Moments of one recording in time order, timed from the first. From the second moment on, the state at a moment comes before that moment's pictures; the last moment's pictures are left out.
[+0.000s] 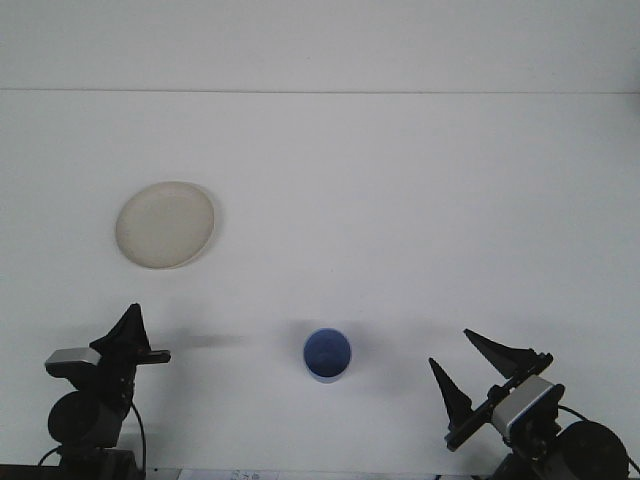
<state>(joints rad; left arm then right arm) -0.05 0.06 0.14 0.02 -0.01 -0.34 0.78 0.16 0.58 -0.53 0.11 0.04</state>
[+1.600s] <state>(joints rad) -0.84 1.64 1.31 -0.77 0.18 -0.13 0.78 0.16 0.58 -0.56 0.11 0.04</state>
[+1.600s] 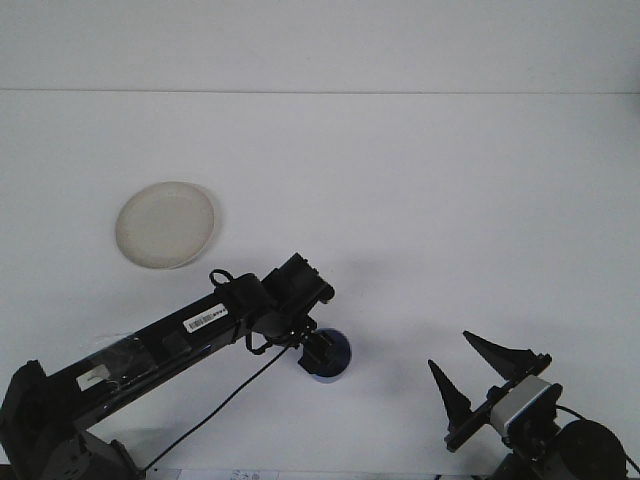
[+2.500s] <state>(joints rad) -0.47 1.47 1.64 -1.11 -0.18 0.05 0.78 0.16 0.58 -0.56 0.11 0.04</state>
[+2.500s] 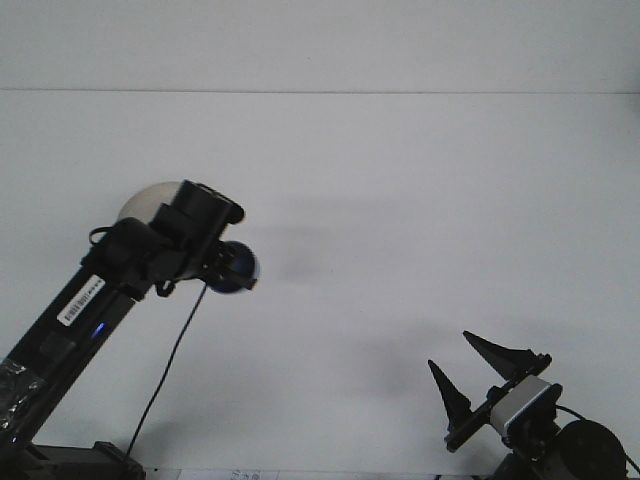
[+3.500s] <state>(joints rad) 0.05 1.86 1.64 -0.81 -0.05 0.06 0.78 0.16 0.58 -0.56 0.13 0.04</state>
